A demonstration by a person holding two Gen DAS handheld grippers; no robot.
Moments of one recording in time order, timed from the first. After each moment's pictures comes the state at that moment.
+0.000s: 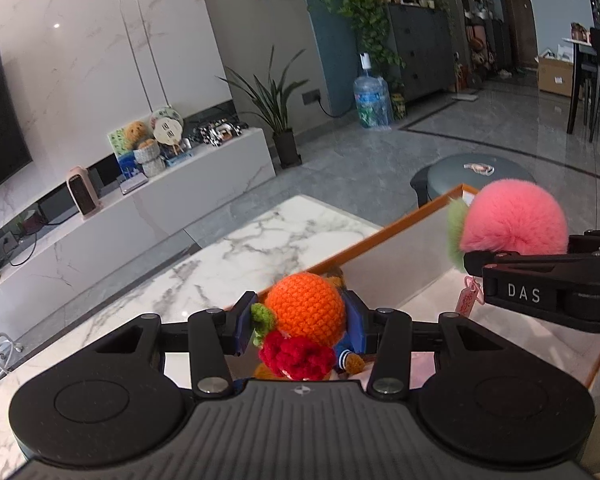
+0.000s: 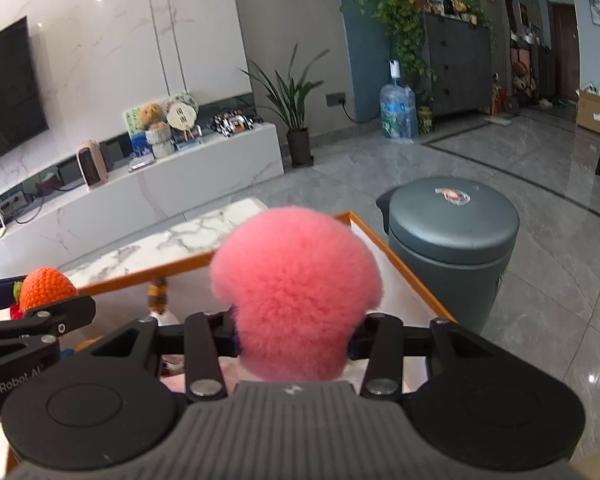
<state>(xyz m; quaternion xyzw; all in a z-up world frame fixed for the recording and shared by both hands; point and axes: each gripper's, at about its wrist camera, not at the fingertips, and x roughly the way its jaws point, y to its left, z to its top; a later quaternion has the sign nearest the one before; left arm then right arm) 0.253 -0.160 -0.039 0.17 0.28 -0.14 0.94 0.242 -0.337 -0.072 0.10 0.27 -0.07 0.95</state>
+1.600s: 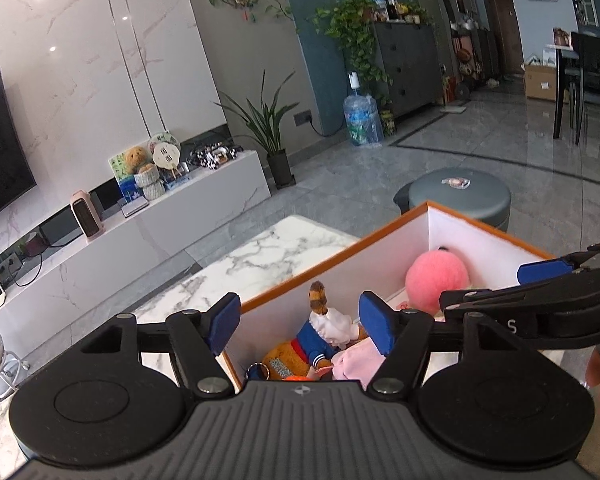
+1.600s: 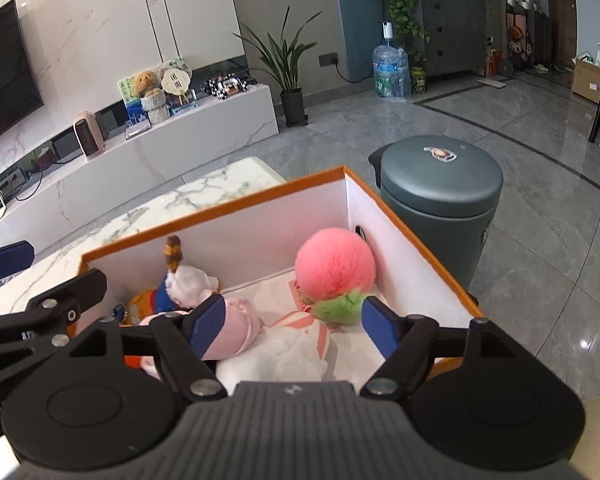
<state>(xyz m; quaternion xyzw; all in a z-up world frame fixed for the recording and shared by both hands) 0.198 -0.156 0.000 0.17 0.24 -0.15 0.94 0.196 -0.324 -0.044 0.11 0.33 -0.07 0.94</state>
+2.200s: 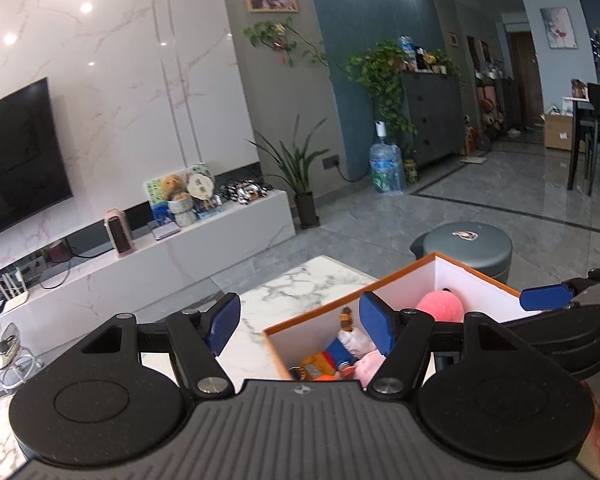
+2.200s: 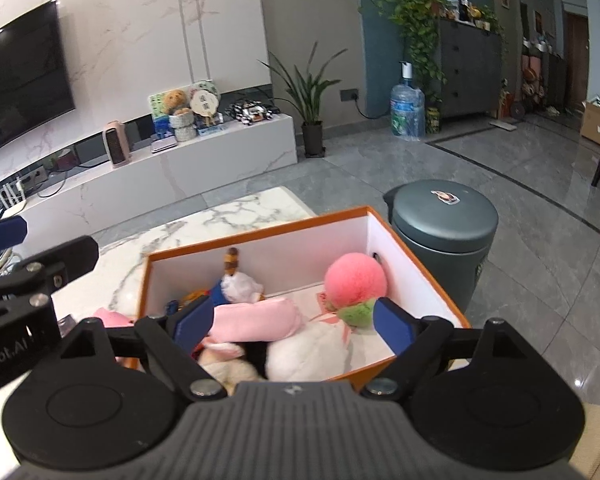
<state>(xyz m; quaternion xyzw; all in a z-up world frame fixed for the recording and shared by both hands) 0.134 -0.111 0.047 0.13 0.18 -0.12 0.97 0.133 -0.278 0.007 0.07 0.29 -0.04 0.95</state>
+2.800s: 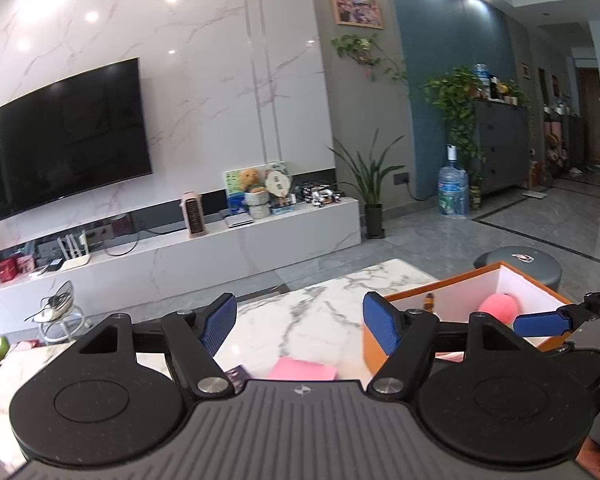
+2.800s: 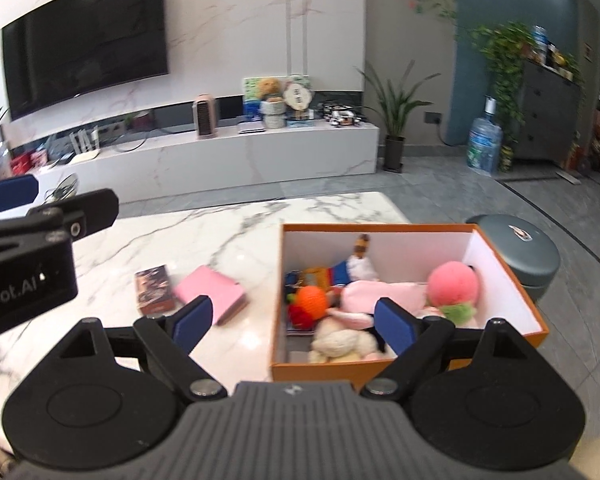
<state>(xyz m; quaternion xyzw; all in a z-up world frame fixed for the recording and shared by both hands) 0.077 -0.021 0.058 0.07 0.16 -0.02 0.98 0.085 -0.175 0.020 -0.01 0.29 0.07 0.96</state>
